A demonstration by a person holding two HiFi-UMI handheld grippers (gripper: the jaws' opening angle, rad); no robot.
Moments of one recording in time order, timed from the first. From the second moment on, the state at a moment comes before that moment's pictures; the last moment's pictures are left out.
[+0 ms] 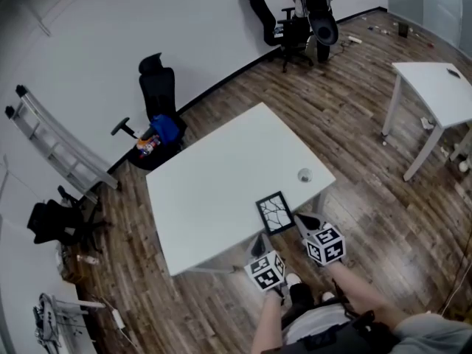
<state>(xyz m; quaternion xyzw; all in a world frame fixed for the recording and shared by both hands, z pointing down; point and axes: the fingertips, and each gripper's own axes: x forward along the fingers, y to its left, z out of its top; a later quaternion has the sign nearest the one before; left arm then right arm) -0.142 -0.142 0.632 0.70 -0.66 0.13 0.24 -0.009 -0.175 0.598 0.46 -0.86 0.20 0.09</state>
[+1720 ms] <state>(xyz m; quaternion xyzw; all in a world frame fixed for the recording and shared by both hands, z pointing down) -0.136 -0.182 0.719 0.68 -0.57 0.13 0.43 -0.031 -0.219 0.708 0.39 -0.83 0.38 0.14</state>
